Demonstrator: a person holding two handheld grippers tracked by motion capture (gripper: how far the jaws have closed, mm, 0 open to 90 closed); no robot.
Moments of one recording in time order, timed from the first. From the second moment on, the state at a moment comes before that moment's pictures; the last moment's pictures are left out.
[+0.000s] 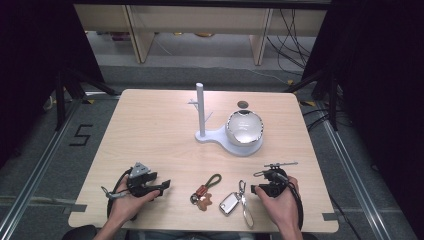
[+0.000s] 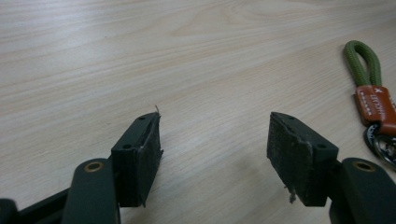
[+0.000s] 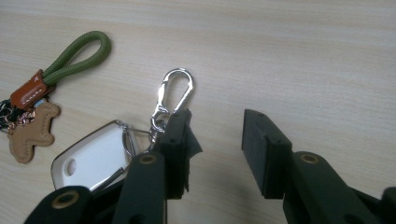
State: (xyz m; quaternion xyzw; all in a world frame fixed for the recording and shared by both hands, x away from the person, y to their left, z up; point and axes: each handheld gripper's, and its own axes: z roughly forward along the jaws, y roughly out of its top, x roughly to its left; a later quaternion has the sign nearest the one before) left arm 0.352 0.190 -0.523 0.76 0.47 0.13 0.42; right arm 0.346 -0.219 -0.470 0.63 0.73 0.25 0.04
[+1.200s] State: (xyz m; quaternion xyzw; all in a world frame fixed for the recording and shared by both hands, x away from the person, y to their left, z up) left arm 0.366 0.106 -0.476 0.90 0.33 0.00 0.29; right arm 0.355 -0.203 -0.456 0.64 0.74 0.21 -0.01
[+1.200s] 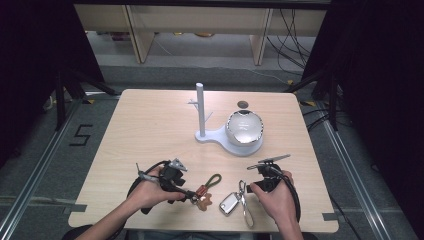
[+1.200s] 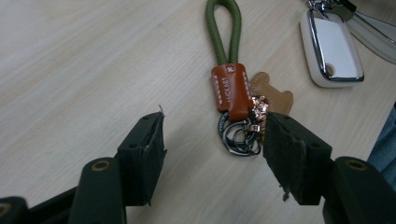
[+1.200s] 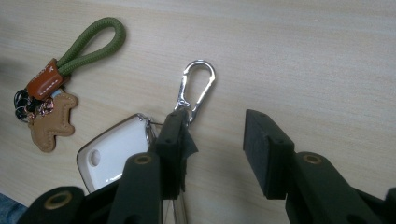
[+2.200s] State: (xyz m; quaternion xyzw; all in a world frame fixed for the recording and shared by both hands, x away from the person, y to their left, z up) left arm 0.391 0.053 -0.480 0.92 0.34 -0.02 0.21; right arm 0.358 -0.205 -0.454 0.63 0.74 0.21 0.01
